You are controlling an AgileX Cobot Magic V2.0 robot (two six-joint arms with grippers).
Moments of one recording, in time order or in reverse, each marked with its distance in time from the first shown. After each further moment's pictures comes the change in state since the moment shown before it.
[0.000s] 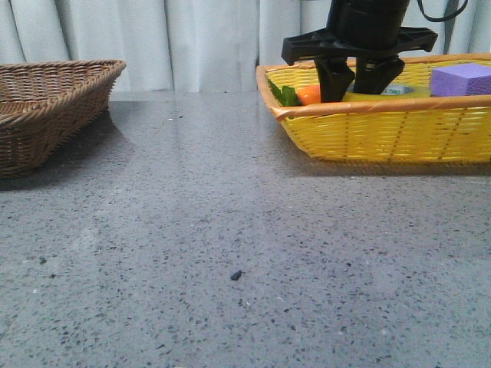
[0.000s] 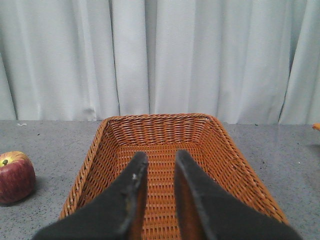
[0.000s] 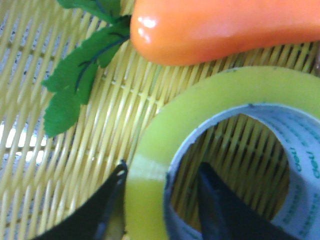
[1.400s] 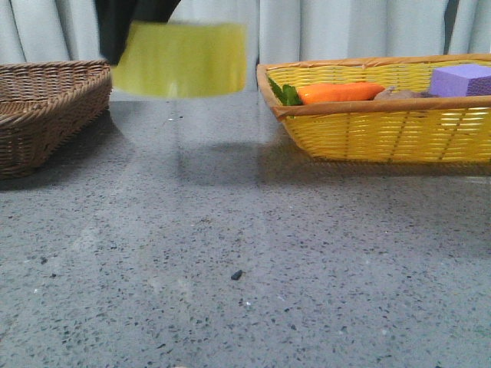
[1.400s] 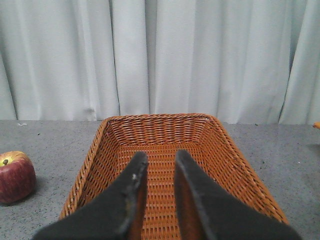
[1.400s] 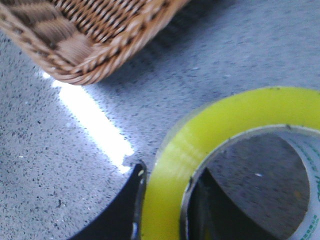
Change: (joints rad) left arm 0.000 0.000 0.000 0.000 0.000 0.000; right arm 0.450 0.078 -0.406 0.095 0.264 -0.084
